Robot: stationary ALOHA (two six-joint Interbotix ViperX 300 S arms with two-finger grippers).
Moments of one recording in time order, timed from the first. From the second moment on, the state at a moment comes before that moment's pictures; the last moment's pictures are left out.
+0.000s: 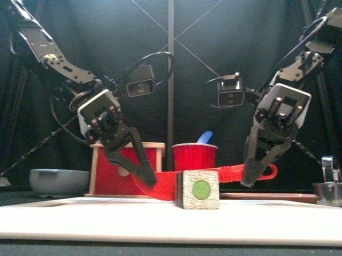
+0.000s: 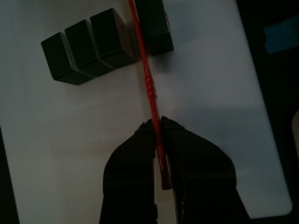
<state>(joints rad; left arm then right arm) -0.10 0.13 0.77 -0.66 -0.21 0.49 -0.03 -0.06 0.88 0.33 0.14 -0.07</state>
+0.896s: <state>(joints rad) -0.15 -0.01 0.78 -0.59 -0.18 0.48 -0.02 -0.24 0.85 0.35 0.23 -0.07</state>
